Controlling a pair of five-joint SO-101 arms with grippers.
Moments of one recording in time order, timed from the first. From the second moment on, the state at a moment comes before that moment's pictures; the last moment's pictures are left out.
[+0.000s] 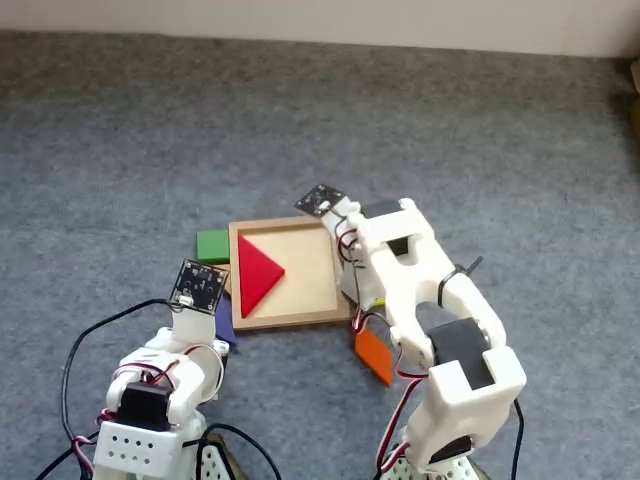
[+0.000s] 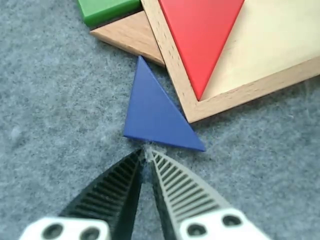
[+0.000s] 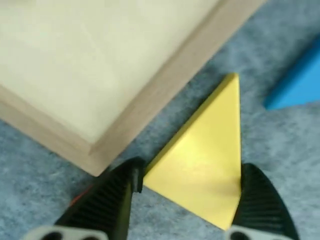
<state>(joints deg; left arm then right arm) 3.7 -101.8 96.0 75.3 1.3 -24.1 12.5 22.5 64.3 33.3</state>
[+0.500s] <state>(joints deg) 3.7 -101.8 96.0 75.3 1.3 -24.4 -6.0 24.5 65.5 33.2</state>
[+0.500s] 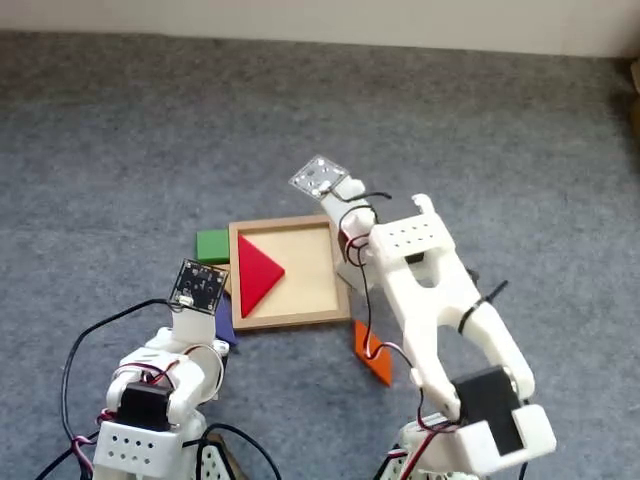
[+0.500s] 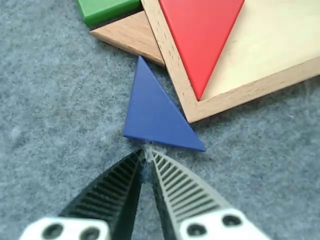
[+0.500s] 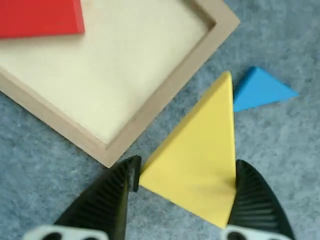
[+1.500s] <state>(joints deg) 3.7 -101.8 96.0 75.3 1.3 -38.5 7.2 22.2 42.4 63.8</state>
